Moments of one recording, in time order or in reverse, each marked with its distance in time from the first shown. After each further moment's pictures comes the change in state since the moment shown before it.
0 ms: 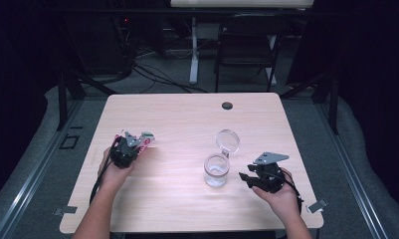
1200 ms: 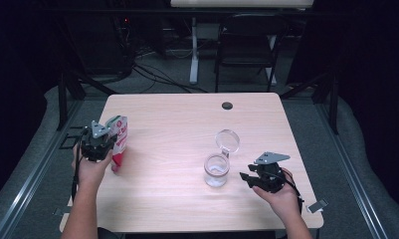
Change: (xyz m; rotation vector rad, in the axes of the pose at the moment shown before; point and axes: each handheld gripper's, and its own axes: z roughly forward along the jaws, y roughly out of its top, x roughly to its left) left arm 0.046 0.000 -0.065 -0.153 0.084 -0.171; right arm -0.002 -0.001 0.000 -0.003 -0.003 0.009
